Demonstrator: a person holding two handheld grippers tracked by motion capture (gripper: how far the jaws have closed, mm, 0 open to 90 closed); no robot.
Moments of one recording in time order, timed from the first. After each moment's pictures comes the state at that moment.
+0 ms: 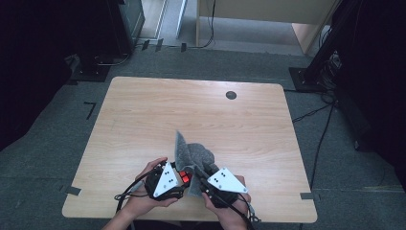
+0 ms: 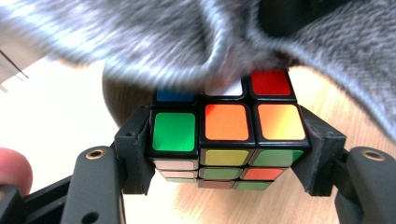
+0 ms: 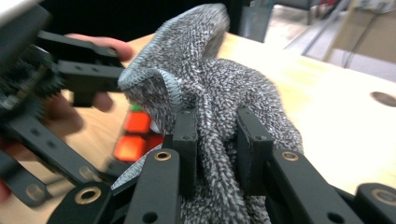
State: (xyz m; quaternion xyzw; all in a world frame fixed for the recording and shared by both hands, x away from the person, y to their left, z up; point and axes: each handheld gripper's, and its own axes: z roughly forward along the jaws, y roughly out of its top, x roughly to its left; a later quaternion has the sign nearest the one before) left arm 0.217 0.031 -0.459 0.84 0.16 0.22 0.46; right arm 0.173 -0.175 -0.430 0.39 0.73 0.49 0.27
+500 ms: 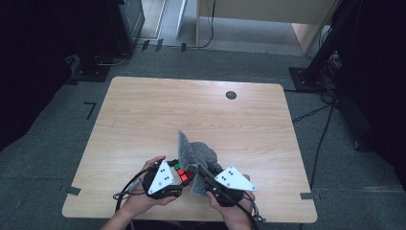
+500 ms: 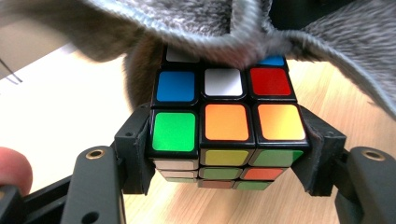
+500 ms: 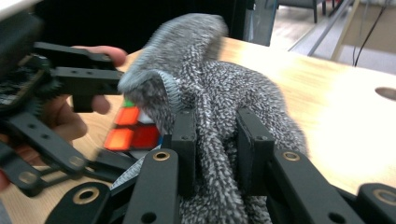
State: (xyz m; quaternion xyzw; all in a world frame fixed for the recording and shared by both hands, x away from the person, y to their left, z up) left arm 0.219 0.037 -0.455 0.83 0.17 0.20 0.49; right arm 0.175 -0.189 -0.427 0.40 0.72 0.51 0.25
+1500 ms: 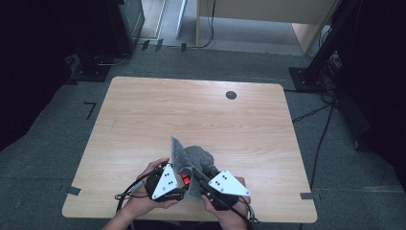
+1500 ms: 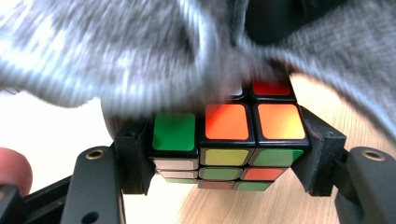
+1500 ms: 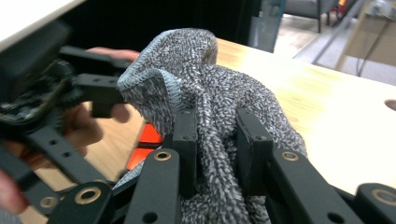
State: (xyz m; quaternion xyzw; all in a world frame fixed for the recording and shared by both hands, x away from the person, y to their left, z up) left arm 0.212 0.028 -0.457 0.84 0.14 0.21 0.48; right arm 0.168 -0.176 -0.427 0.38 0.72 0.52 0.26
